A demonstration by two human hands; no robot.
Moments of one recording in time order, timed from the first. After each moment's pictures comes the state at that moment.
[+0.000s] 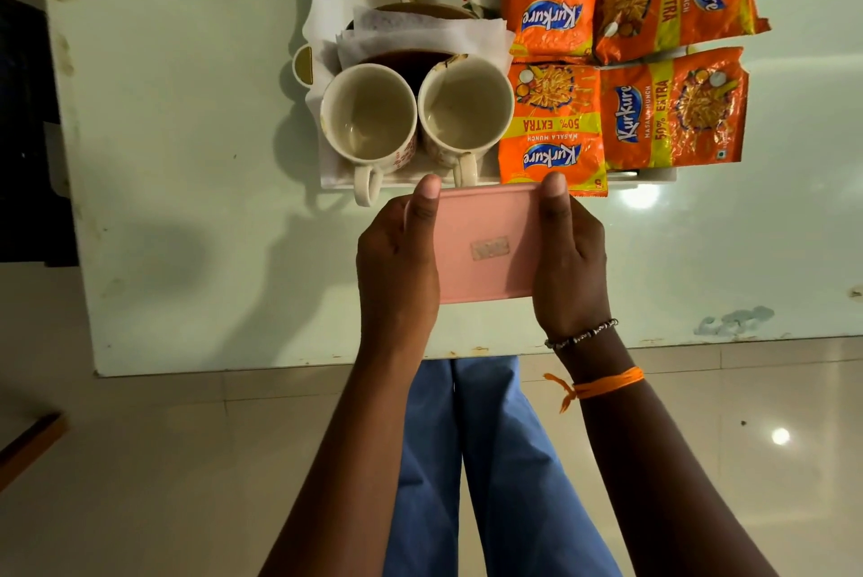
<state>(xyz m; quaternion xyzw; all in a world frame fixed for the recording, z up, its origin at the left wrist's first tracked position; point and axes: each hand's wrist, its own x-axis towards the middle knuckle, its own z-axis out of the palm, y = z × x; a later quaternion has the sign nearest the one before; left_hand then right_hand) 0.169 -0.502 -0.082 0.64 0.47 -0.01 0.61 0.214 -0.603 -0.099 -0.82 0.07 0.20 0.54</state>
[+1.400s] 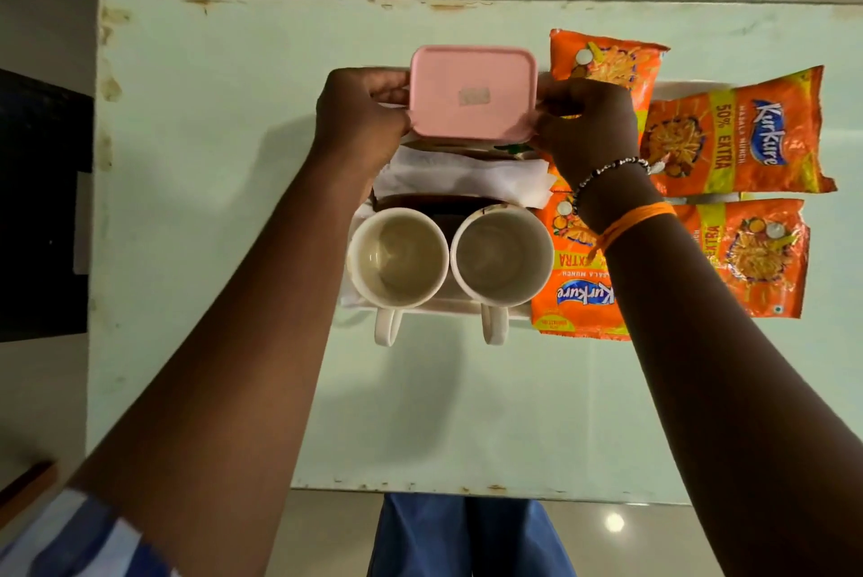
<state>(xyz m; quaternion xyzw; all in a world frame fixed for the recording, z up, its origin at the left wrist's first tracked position) 0.341 -0.365 -0.114 0.76 0.39 -0.02 0.51 0.418 -0.512 -0.141 -0.87 0.03 0.21 0.44</state>
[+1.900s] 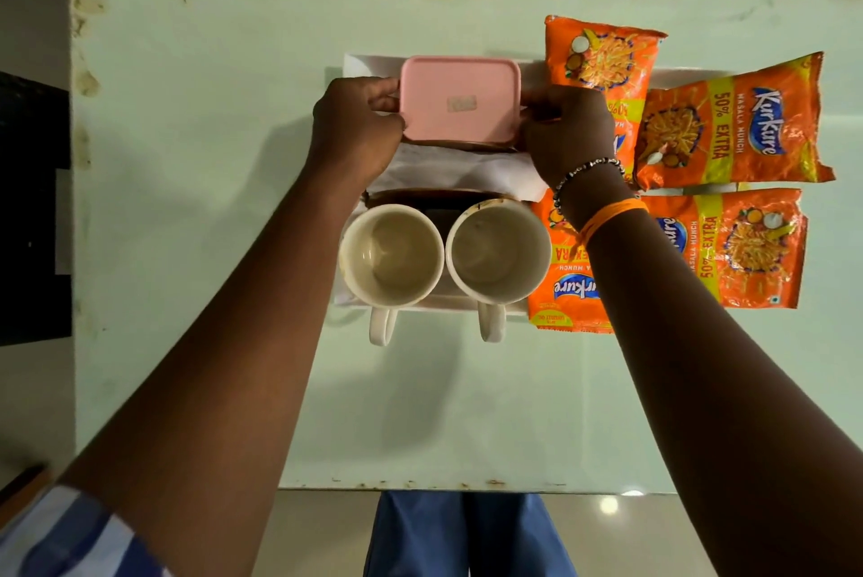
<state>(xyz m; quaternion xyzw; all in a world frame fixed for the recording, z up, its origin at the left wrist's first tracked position) 0.339 -0.361 -0.138 0.79 0.38 -0.05 0.49 0.414 -0.510 -0.155 -0.91 -0.01 0.20 0.36</state>
